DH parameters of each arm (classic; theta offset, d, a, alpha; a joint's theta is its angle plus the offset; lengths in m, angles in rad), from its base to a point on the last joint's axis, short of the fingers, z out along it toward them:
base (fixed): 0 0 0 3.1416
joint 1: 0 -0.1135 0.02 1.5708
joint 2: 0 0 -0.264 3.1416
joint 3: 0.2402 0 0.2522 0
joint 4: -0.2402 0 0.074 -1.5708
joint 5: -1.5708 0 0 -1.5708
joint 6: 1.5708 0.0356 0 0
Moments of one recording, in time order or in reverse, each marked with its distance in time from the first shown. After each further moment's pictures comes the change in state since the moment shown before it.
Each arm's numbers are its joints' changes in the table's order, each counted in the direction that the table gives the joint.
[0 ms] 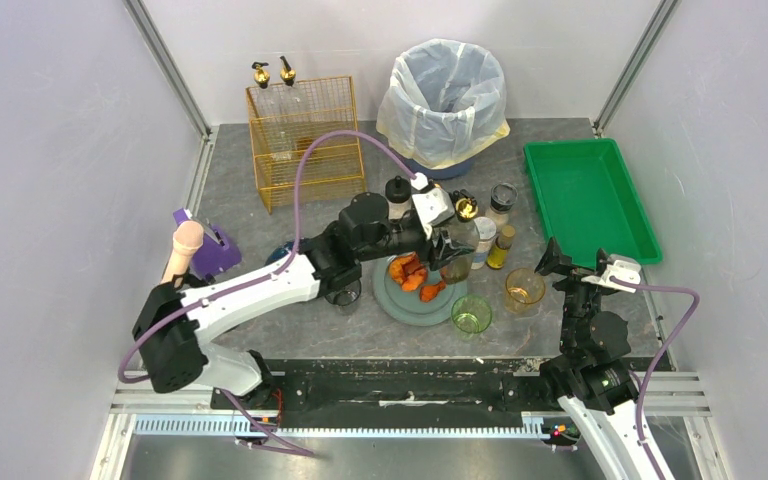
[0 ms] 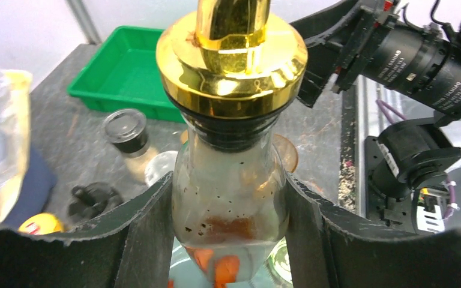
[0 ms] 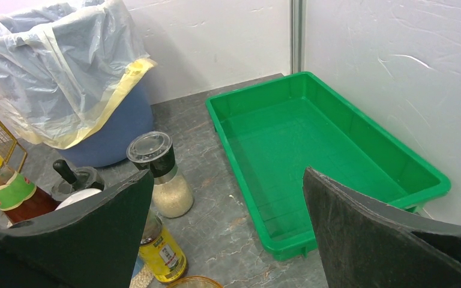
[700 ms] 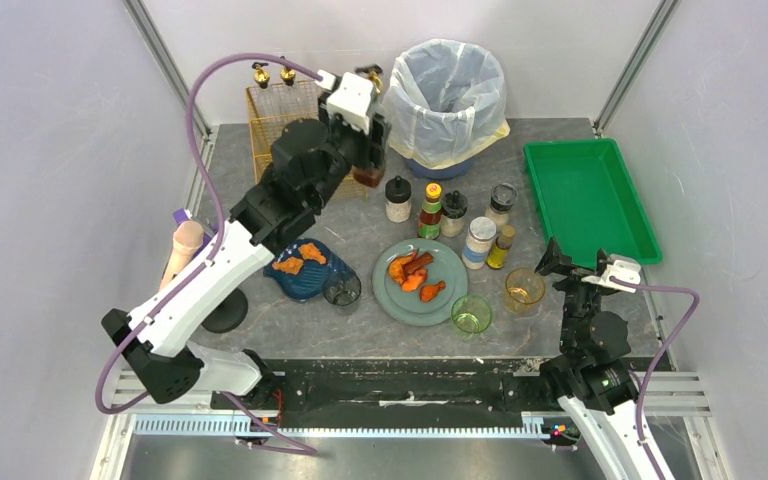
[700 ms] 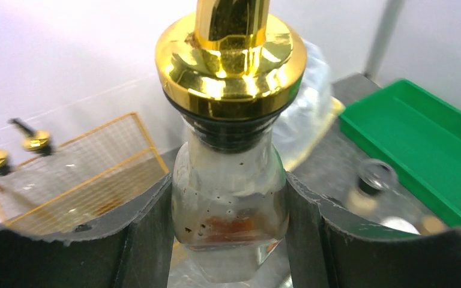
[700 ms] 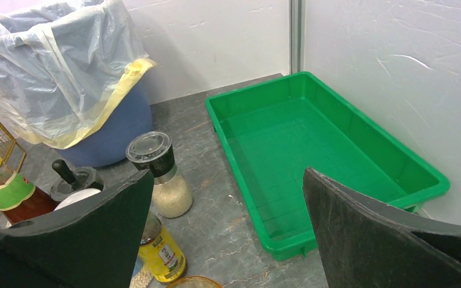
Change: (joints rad) left arm -0.174 -0.095 0.447 -0.501 0.674 0.048; right arm 0.000 0.000 0.000 0.000 -0.002 -0.003
